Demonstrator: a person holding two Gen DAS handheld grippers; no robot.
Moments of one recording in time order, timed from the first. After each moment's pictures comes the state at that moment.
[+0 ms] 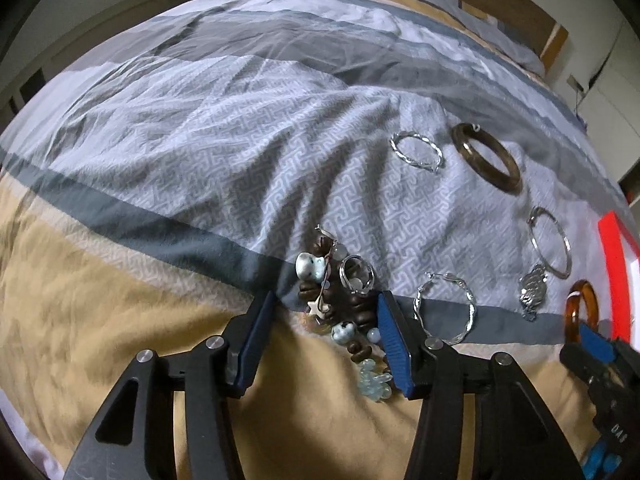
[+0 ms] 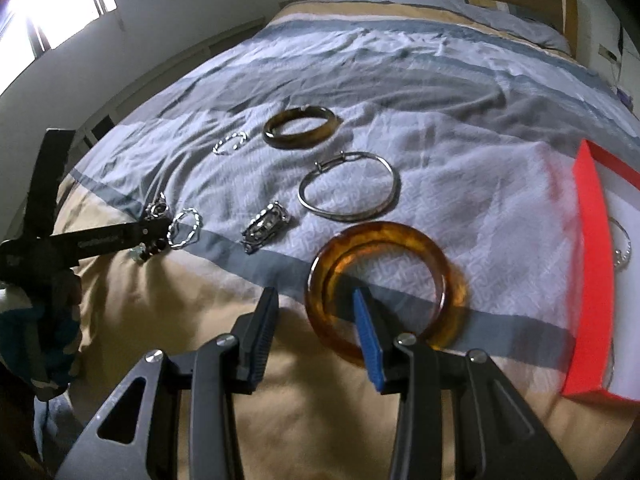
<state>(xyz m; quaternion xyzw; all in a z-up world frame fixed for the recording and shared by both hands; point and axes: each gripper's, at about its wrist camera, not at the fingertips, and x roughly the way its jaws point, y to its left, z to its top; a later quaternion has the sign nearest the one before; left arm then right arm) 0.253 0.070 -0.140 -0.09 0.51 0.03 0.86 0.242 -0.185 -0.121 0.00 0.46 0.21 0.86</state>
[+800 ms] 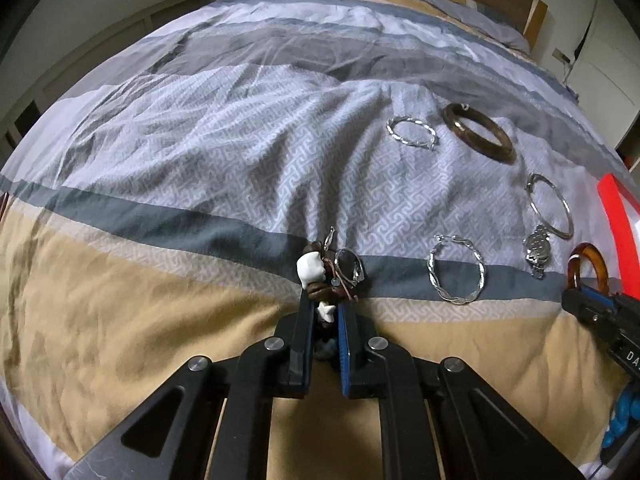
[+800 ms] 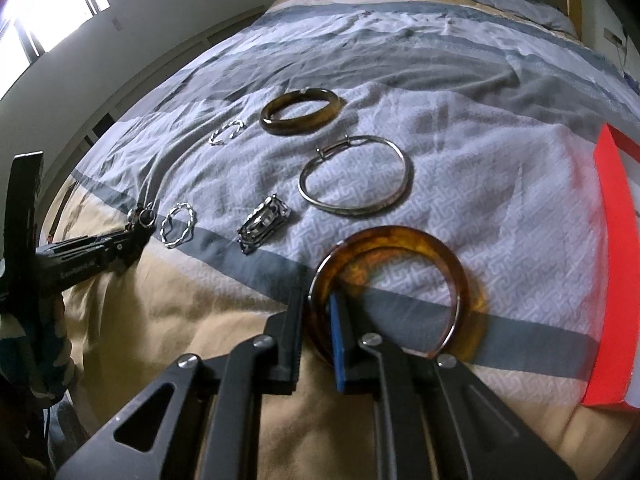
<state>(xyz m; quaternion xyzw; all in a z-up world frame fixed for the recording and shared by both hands) 0.237 0.072 -0.137 -0.04 0.51 0.02 0.86 0.254 -0.181 -0.132 0.03 0.49 0.22 0.84</state>
